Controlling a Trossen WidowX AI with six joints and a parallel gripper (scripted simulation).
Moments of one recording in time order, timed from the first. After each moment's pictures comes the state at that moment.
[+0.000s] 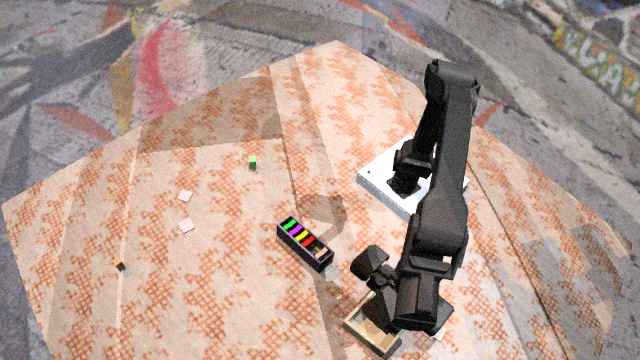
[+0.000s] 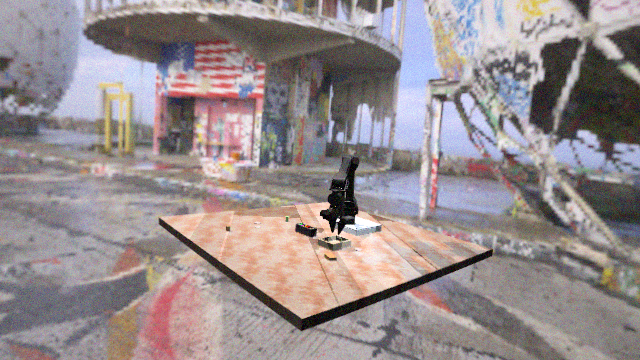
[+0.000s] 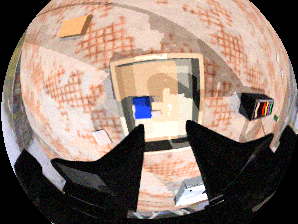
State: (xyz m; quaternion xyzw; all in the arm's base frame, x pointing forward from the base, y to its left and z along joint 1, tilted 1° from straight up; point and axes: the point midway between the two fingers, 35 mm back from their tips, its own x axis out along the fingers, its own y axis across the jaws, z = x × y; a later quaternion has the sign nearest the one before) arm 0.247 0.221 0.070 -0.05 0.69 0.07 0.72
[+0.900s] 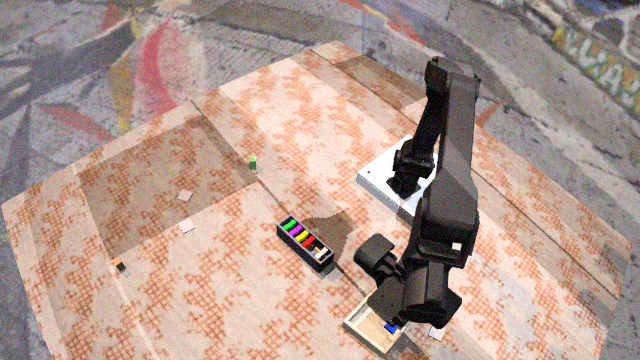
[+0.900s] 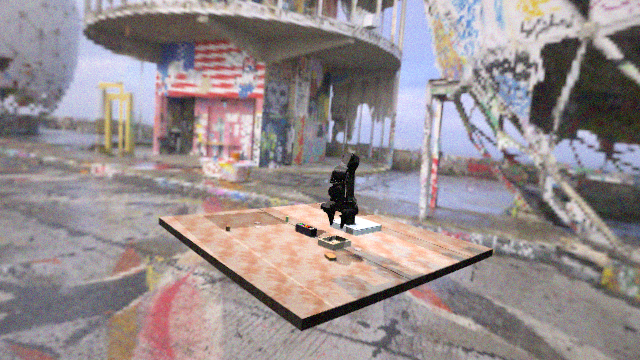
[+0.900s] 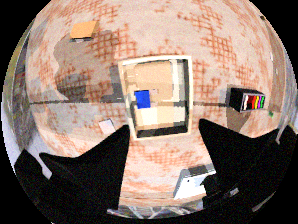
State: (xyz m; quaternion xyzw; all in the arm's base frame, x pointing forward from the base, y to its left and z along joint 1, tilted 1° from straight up) arm 0.246 0.220 0.105 -0.06 0.69 0.07 0.72
